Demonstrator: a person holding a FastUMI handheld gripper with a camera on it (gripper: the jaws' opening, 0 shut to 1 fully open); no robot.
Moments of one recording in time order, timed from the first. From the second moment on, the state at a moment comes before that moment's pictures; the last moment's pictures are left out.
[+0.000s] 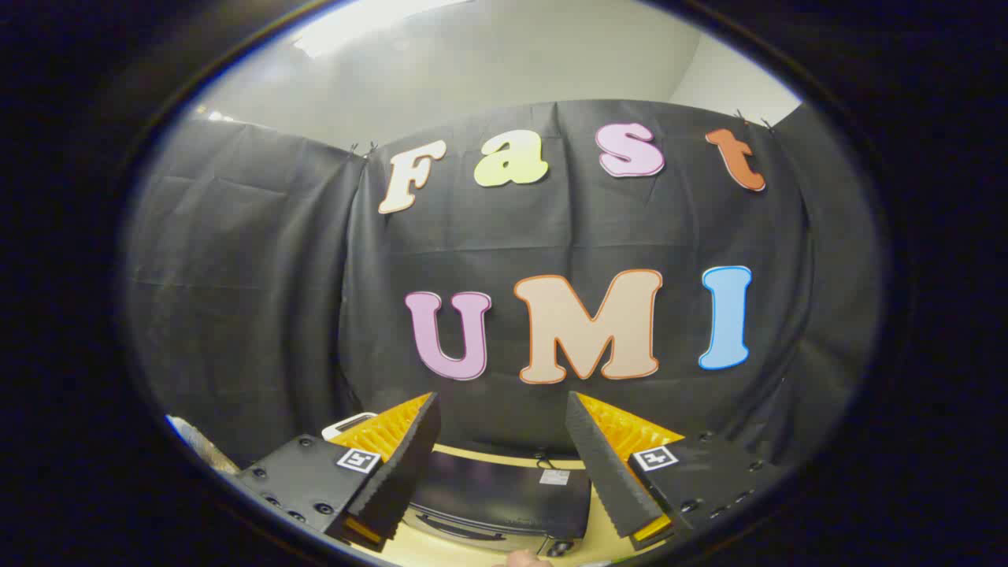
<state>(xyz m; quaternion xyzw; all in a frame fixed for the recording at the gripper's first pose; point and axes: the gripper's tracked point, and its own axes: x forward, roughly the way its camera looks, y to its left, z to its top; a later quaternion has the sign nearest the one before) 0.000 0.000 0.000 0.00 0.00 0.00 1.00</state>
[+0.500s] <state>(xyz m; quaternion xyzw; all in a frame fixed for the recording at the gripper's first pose) 0.022 0.007 -0.067 -0.02 0.05 0.00 1.00</state>
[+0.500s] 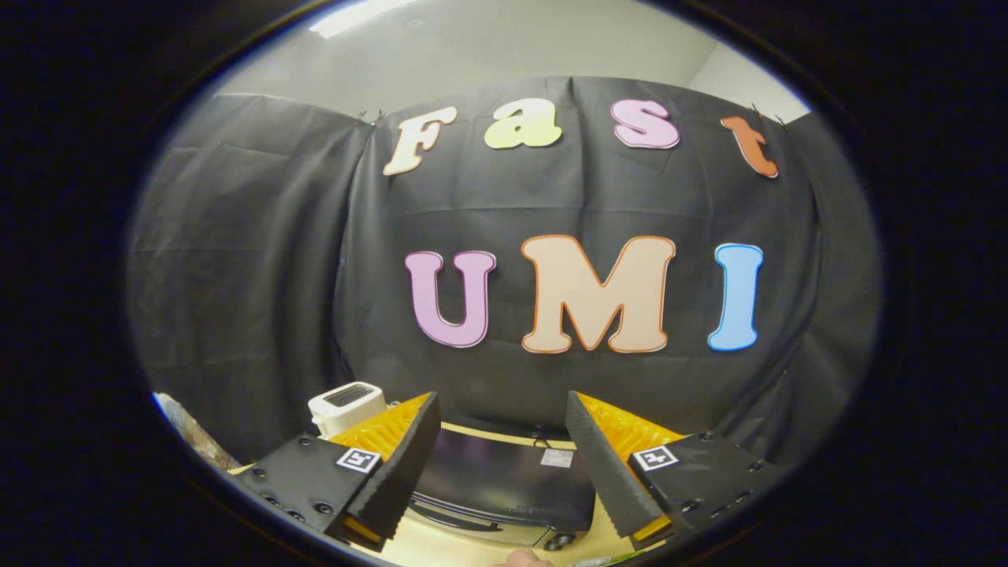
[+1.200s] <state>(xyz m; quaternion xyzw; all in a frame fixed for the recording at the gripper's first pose) 0.055 0.034 -0.261 -0.06 0.19 0.00 0.98</state>
